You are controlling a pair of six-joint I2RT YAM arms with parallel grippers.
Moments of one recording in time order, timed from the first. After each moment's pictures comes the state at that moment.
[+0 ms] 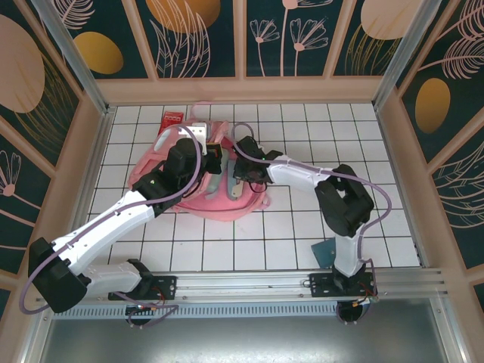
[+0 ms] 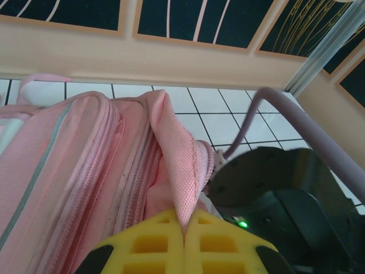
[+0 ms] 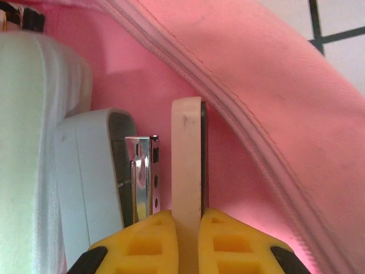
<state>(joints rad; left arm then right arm) -0.75 1.21 1.05 -0.22 -0.27 -0.48 0.76 1.93 1.37 -0.43 0.10 0.89</state>
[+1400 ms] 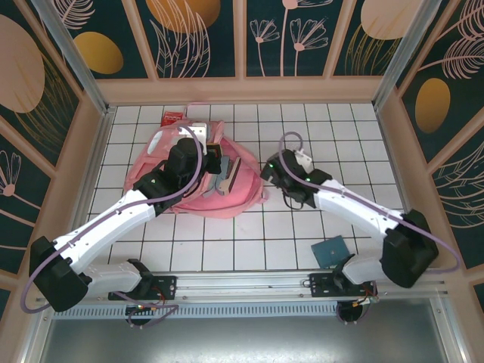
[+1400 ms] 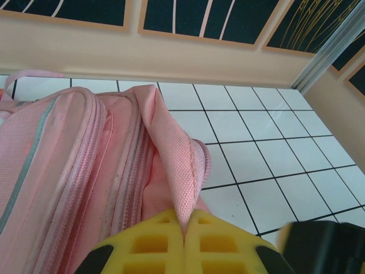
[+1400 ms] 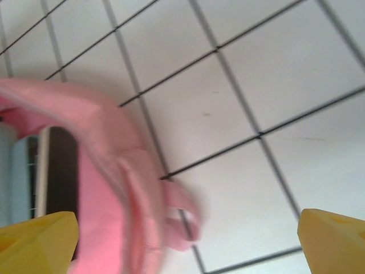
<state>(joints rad) -0.75 1.22 1.05 -0.23 -0.28 -0.48 0.72 1.34 0.95 -0.57 0.36 1.08</state>
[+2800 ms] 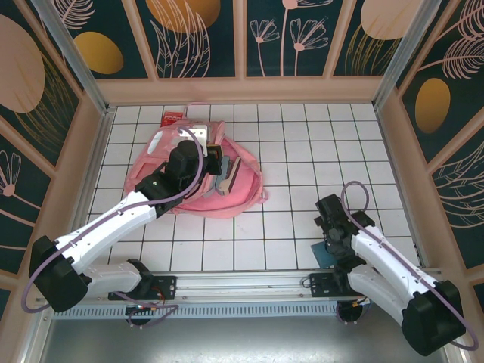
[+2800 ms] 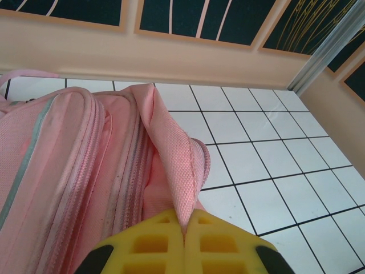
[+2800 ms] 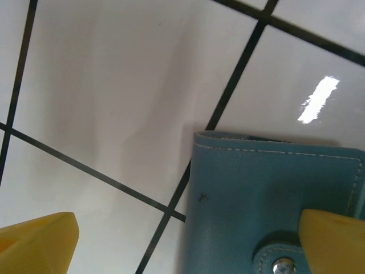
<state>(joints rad) -0.75 1.22 1.02 -0.18 -0.27 -0.48 0.43 0.86 0.43 -0.94 0.19 1.52</state>
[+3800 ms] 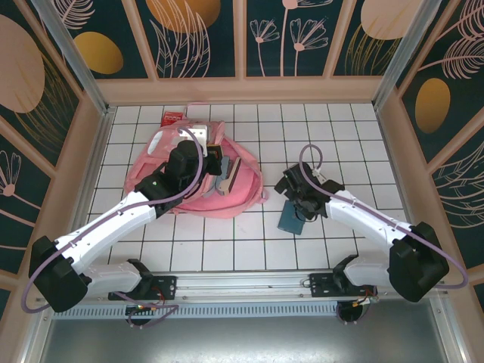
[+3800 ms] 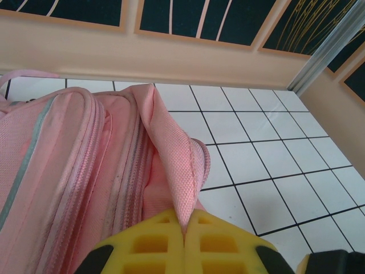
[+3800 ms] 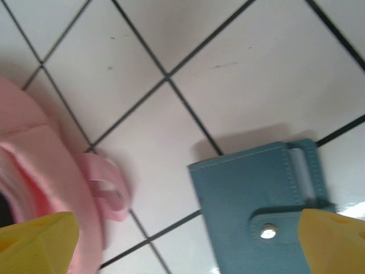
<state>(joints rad) -0.75 1.22 1.02 -0.18 -0.27 -0.48 0.64 1.25 0.77 -0.61 0.19 1.23</state>
